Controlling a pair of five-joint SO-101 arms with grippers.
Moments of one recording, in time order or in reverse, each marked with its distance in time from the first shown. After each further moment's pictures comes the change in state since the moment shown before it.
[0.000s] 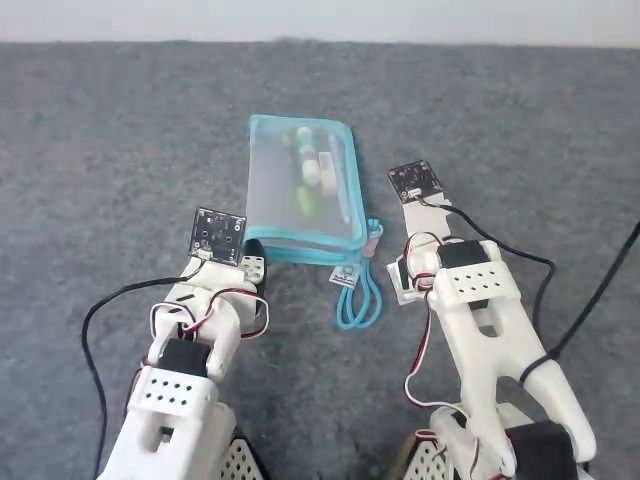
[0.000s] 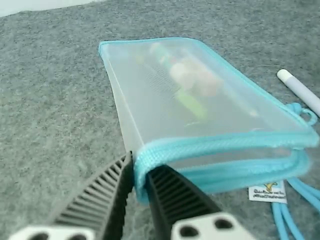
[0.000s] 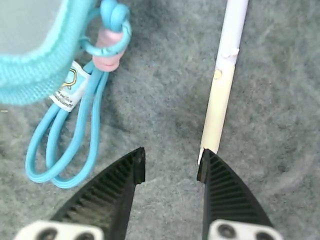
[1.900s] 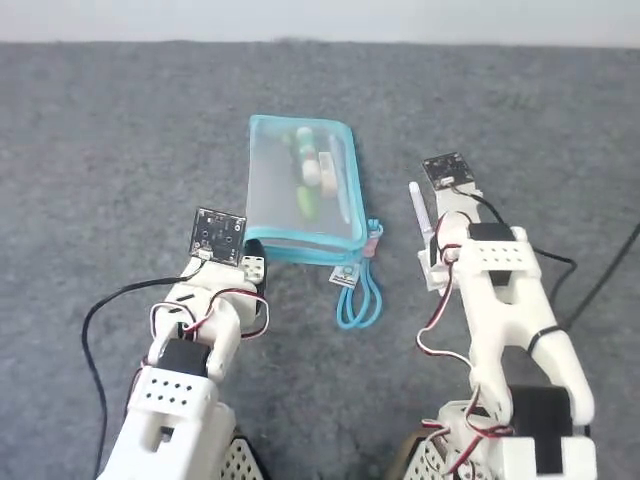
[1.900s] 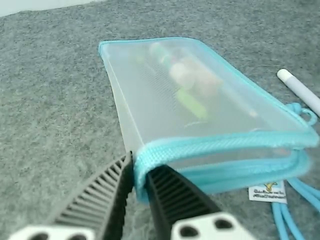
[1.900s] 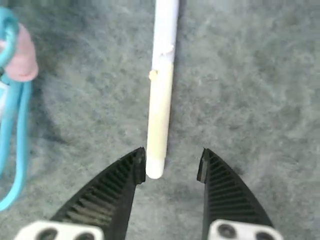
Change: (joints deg) left arm 0.0 0.0 0.0 0.0 0.0; right arm 10.4 11.3 -5.5 -3.2 6.9
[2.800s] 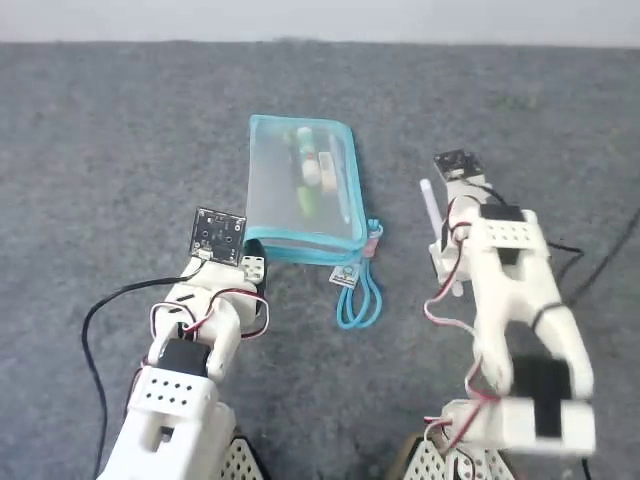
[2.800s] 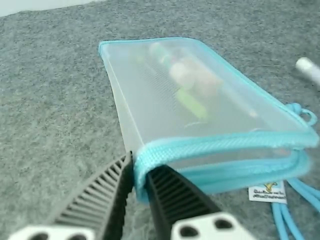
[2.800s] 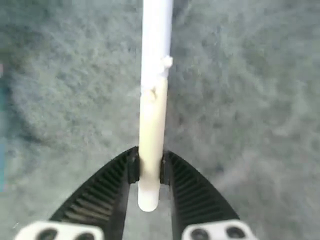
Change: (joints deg) left arm 0.0 0.0 0.0 0.0 -0.1; right arm 3.5 4.7 -8.4 7.5 2.5
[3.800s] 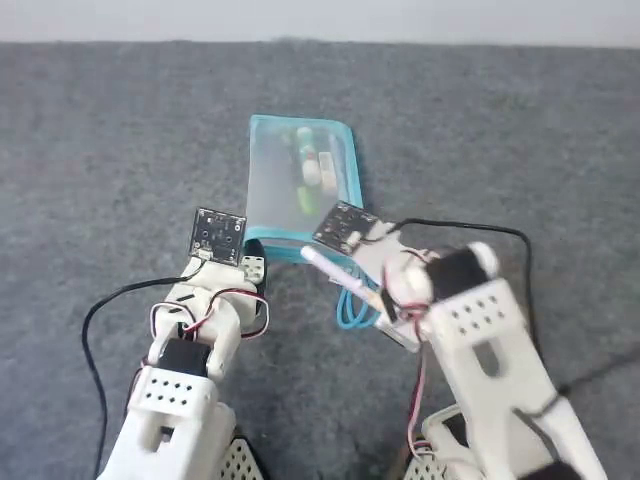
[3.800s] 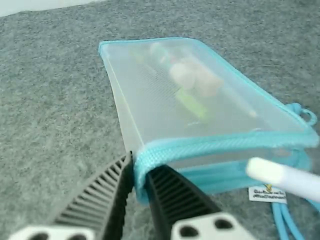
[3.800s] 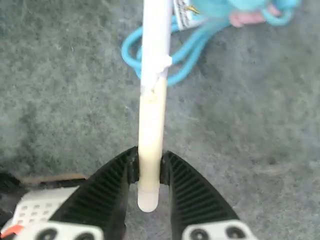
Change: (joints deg) left arm 0.0 0.0 0.0 0.0 0.0; right arm -26.4 -26.5 1.7 28.3 14.1
